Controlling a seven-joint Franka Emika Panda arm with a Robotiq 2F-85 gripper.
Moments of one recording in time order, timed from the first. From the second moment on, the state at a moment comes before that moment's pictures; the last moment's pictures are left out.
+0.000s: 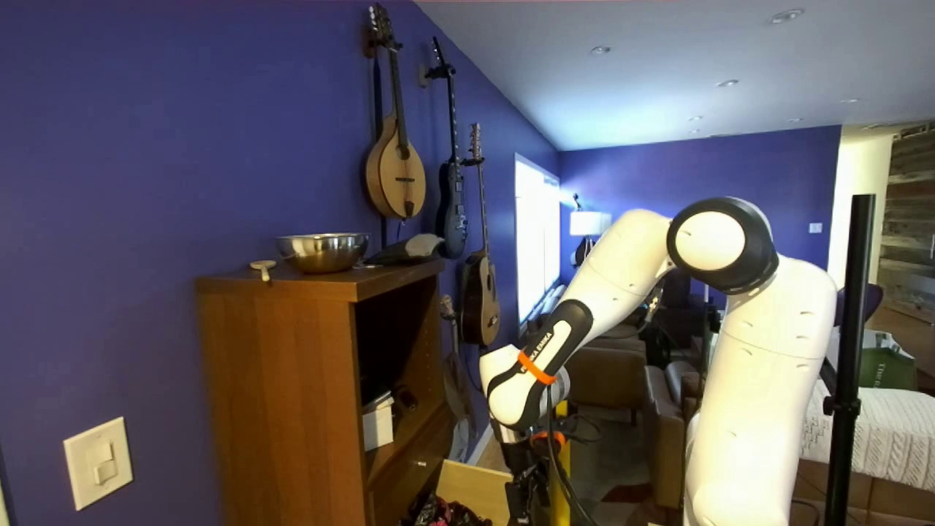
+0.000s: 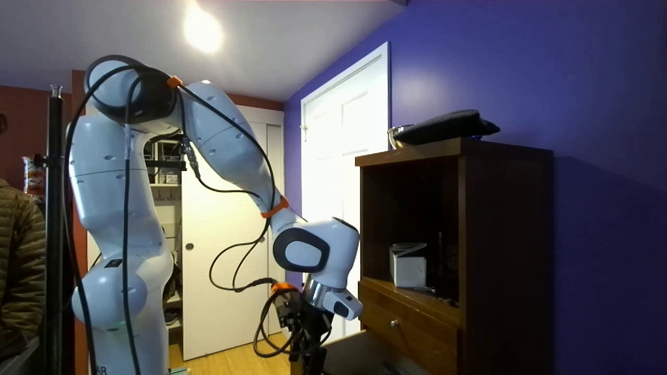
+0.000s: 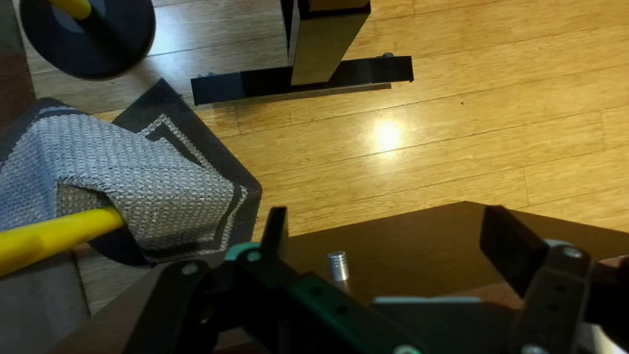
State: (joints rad) arm -0.10 -0.18 -0.16 -2.74 0.01 2.27 -0.15
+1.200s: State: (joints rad) arm -0.07 0.16 -0.07 -2.69 -0.05 3.20 0.02
